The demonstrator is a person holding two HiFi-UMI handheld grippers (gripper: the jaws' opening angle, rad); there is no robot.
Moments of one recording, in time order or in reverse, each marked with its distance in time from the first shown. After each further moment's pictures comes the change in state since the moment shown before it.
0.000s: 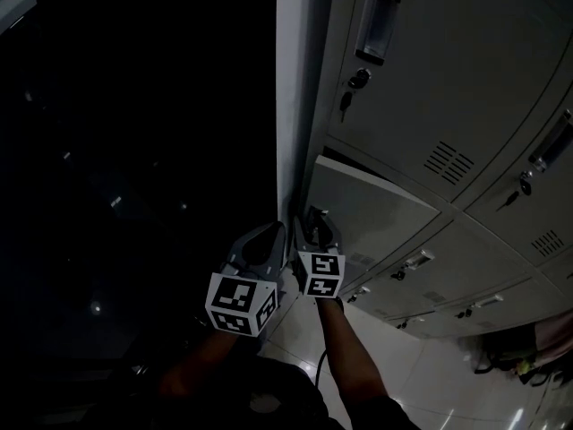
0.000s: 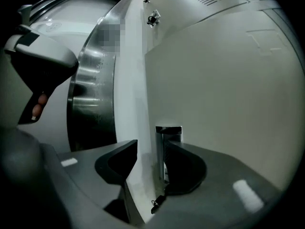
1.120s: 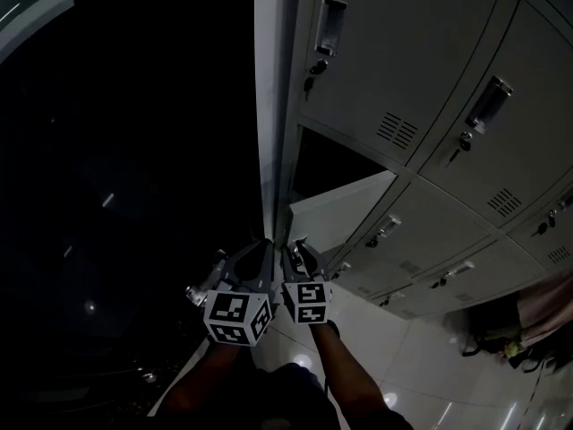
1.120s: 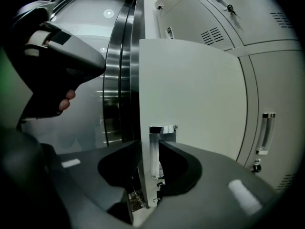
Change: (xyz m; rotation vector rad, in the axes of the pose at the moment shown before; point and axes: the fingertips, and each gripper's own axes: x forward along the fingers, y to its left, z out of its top) left arm -0.101 -0.078 -0.014 -0.096 0.042 0.067; right arm -0.162 0.046 -0.028 -0.065 0.130 0.066
